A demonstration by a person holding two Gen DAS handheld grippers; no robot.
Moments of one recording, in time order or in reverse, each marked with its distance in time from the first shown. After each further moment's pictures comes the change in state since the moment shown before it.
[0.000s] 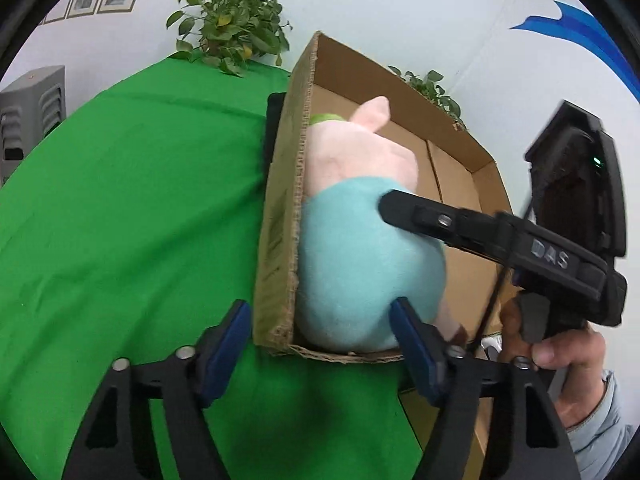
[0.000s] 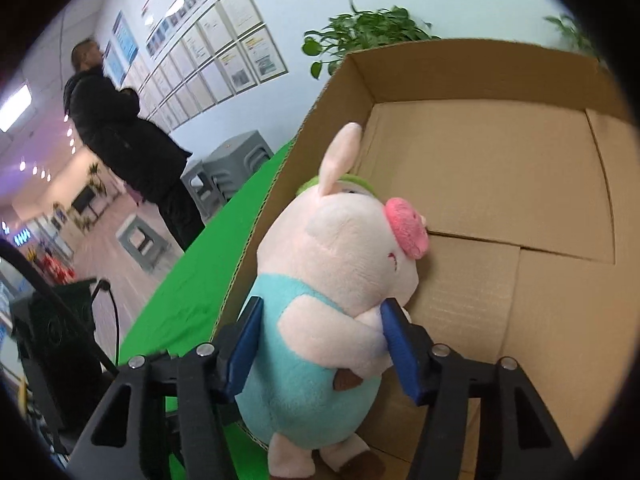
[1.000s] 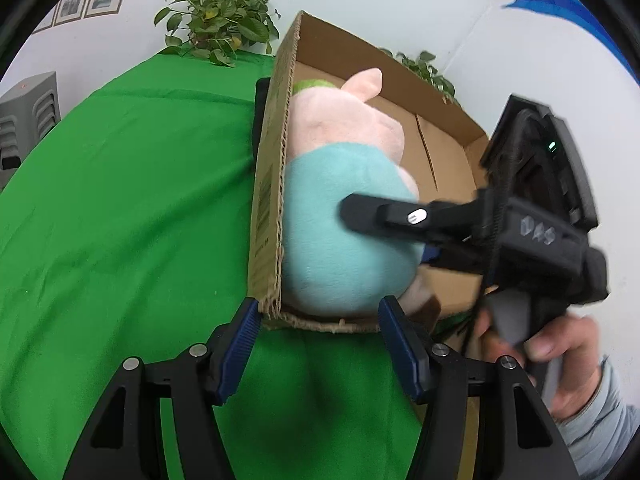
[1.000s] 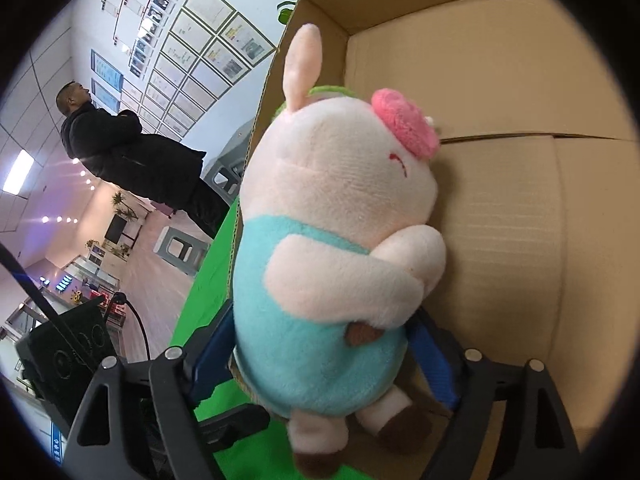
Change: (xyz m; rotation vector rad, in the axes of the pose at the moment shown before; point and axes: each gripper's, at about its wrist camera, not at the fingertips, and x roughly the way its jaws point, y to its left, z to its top) left arm 0.002 -0.015 -0.008 0.057 0.069 0.019; right arm 0.023 -0.024 -0.012 0.198 0.120 0.161
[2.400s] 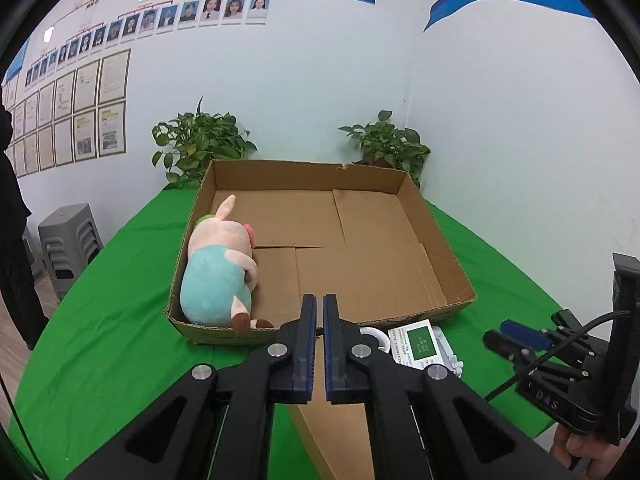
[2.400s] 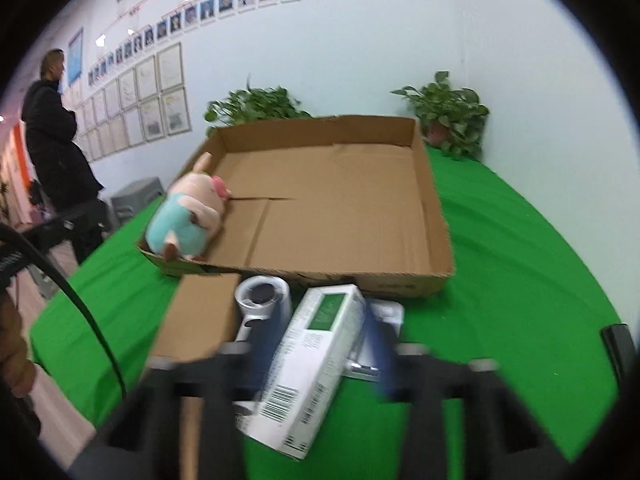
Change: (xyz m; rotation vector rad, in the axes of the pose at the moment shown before) left arm -0.110 -0.235 -0.083 0.250 -0.369 0.211; right arm -0.225 0.004 -0.194 -0.207 -0.443 -0.617
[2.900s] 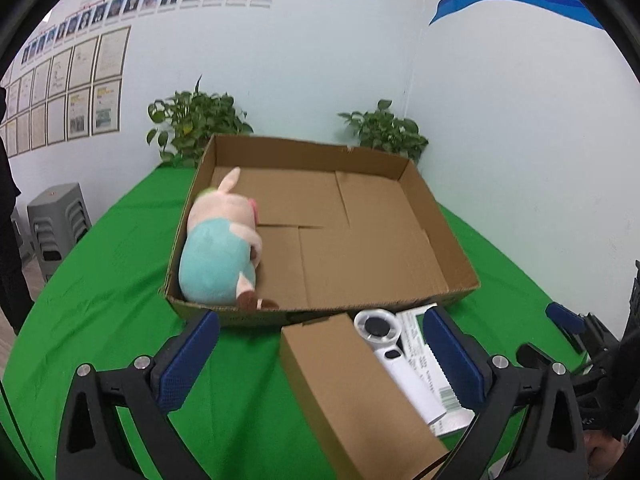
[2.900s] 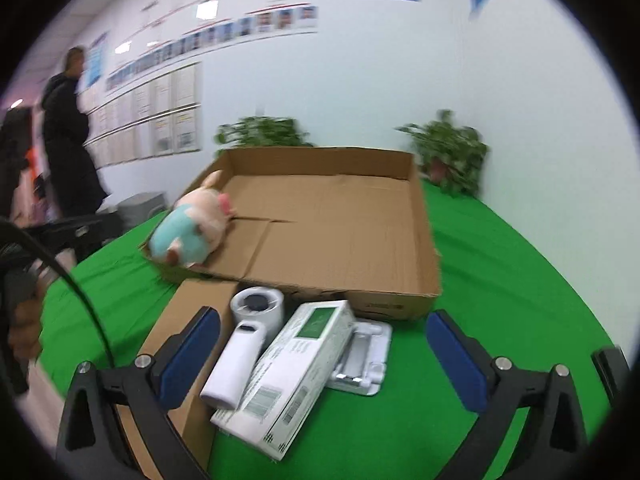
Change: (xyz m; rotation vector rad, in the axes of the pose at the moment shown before) left arm 0.014 0.037 -0.016 -0.053 0.068 -0.055; right arm -0.024 -0.002 -0.024 -0.110 -0.147 0.052
